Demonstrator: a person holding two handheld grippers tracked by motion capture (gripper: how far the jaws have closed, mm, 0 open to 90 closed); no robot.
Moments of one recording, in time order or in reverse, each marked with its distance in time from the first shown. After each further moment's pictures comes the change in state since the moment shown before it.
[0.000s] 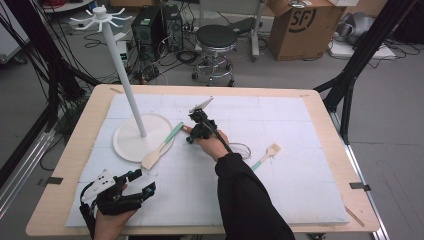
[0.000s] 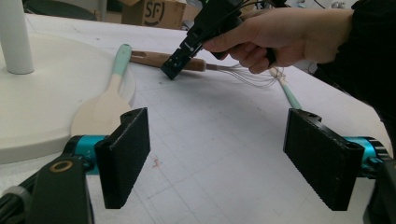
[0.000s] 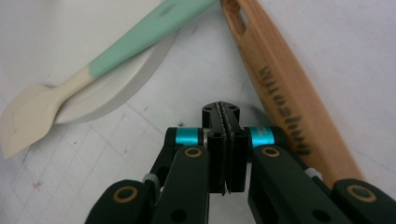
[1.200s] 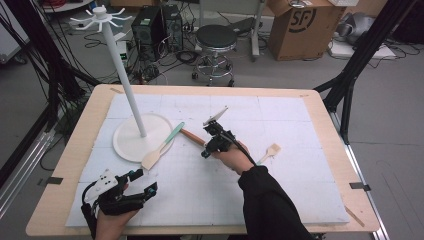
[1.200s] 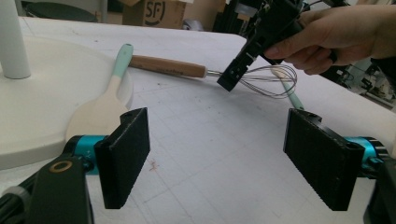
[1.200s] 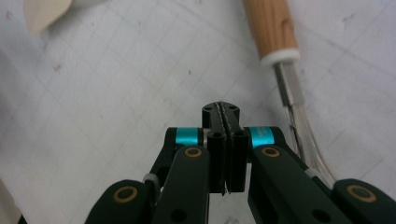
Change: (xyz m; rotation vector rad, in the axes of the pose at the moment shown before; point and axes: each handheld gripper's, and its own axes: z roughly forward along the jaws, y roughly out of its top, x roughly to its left) left arm -0.005 0.002 0.003 0.008 0.008 0.025; right arm -0.005 -0.055 -0.043 0.091 0.039 -0.051
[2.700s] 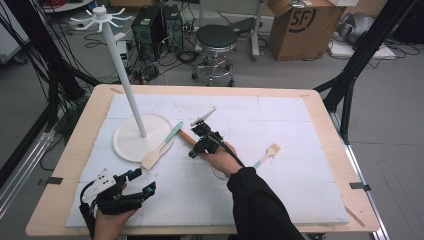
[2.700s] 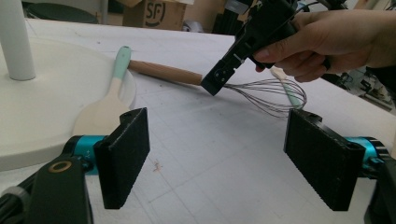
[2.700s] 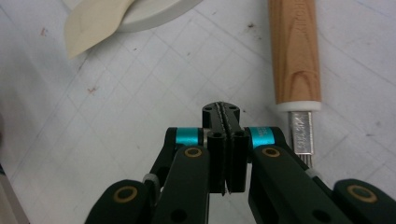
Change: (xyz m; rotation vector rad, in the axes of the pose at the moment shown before) left arm 0.003 0.001 -0.002 -0.007 0.000 -0.007; right arm 0.029 0.010 0.015 -0.036 0.017 -0.056
